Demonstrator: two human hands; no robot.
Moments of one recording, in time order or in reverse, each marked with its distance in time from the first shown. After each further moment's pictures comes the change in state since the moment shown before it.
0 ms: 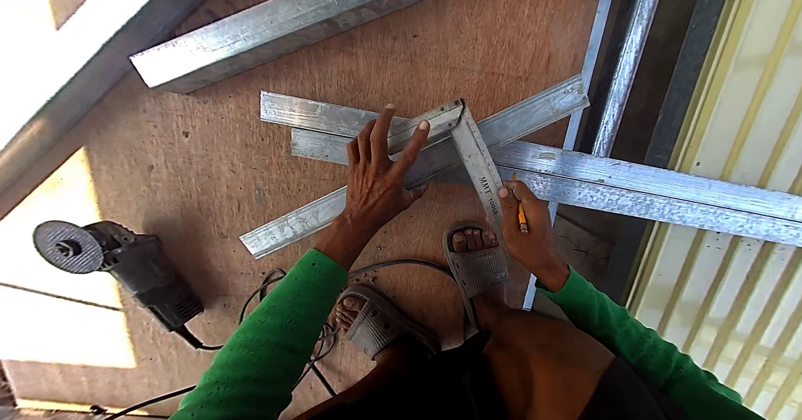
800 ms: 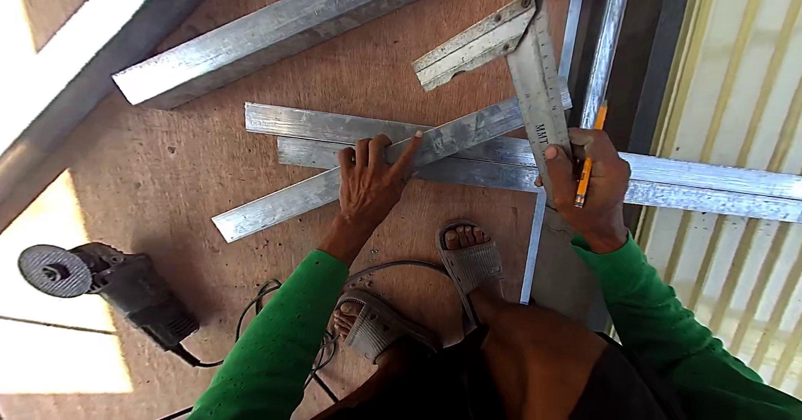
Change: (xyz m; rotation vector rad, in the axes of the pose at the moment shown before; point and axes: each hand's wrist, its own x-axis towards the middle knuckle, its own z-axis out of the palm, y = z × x) left_hand -0.001 0.004 0.013 0.174 -0.128 0.027; right_hand 0.027 -0.015 -0.083 -0.118 0.204 -0.399
